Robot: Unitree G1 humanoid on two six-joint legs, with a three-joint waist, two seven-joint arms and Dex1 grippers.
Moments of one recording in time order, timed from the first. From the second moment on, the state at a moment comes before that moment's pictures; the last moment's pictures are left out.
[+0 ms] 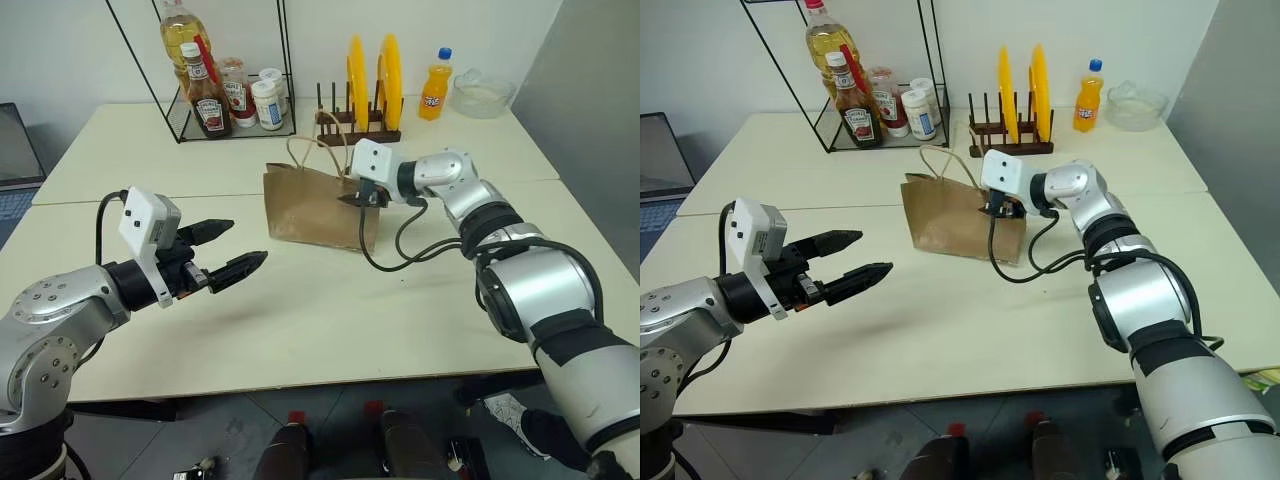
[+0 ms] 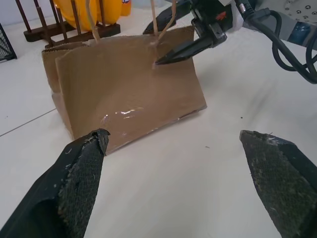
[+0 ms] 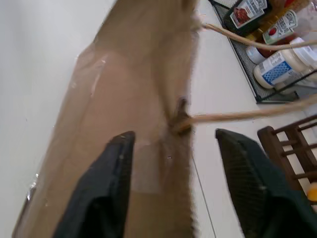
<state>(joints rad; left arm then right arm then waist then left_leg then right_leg) -0.17 0.82 0.41 -0.52 -0.81 0.87 -0.68 -1.41 -0.30 0.20 1.35 -0.26 -0.41 0.97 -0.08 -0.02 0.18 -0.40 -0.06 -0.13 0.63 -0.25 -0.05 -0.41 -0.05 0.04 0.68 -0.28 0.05</state>
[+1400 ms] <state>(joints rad) -1.37 0.57 -0.14 1.30 0.13 -0.10 -1.31 -0.21 -0.20 -0.01 -0.69 0.15 0.81 0.37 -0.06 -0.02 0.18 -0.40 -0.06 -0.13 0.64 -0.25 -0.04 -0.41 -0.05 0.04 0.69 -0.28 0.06</state>
